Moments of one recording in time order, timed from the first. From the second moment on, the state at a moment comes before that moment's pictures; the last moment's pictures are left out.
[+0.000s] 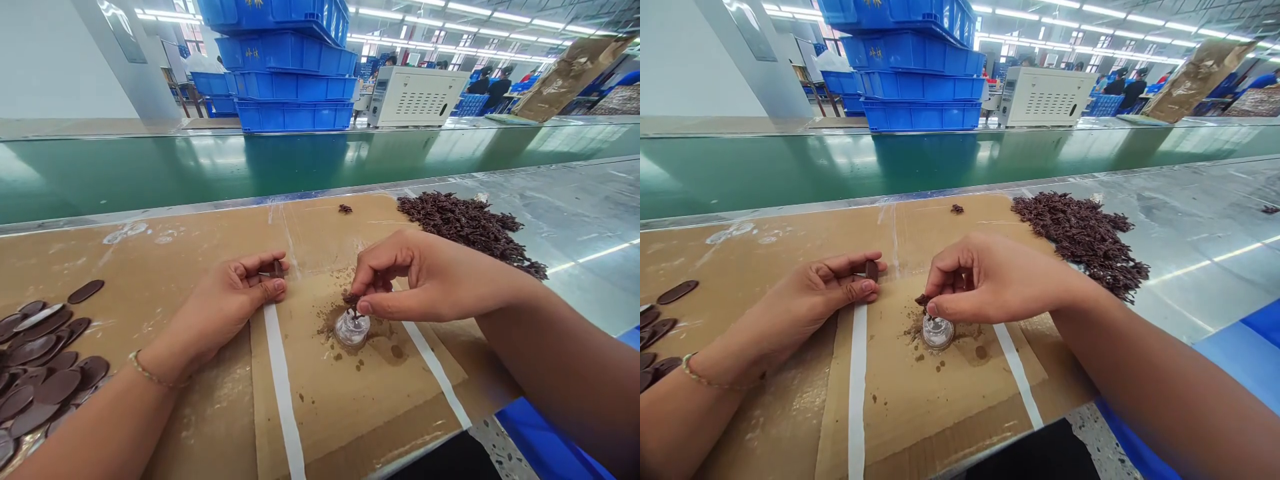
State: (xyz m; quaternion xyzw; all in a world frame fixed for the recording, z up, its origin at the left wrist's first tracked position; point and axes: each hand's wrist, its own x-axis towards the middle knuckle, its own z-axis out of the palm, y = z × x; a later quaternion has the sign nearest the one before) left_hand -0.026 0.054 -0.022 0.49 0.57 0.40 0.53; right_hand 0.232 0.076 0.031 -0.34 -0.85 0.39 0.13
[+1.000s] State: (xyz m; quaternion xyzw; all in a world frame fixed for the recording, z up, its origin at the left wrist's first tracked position) left_hand -0.025 0.052 -0.017 0.50 0.57 0.37 0.54; right_hand 0.231 0.074 0.032 -0.37 -0.85 0.37 0.11
